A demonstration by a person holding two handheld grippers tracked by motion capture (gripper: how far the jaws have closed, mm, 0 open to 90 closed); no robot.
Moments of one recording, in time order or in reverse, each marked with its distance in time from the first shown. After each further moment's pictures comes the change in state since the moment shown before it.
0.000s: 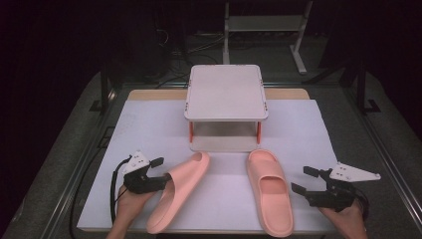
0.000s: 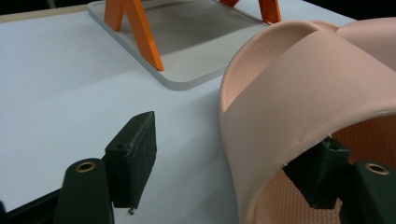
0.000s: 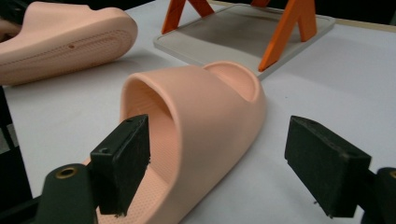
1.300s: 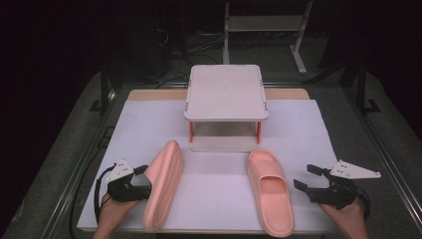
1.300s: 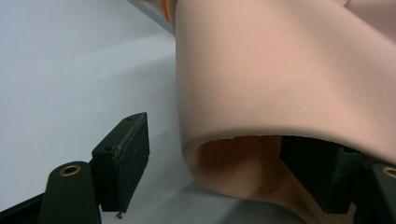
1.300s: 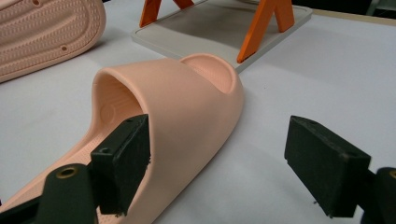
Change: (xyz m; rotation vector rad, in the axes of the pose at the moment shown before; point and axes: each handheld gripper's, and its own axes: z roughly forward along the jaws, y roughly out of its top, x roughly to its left) left arm 0.018 -0.025 -0.031 0.043 0.012 0.003; right arm -0.008 -0.001 0.000 0.025 -0.078 0.025
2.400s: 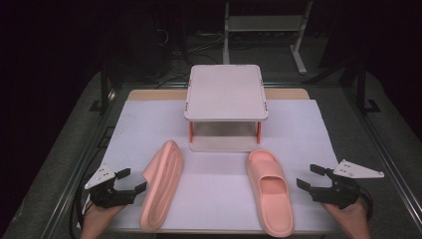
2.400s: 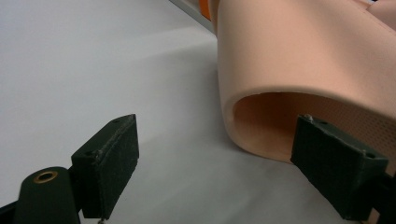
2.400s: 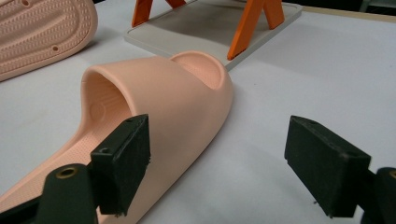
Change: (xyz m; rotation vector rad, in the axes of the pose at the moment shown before) left arm 0.020 -0.020 -0.032 -0.014 0.057 -0.061; right arm -0.006 -0.003 -0.004 0.001 -0.016 0.018
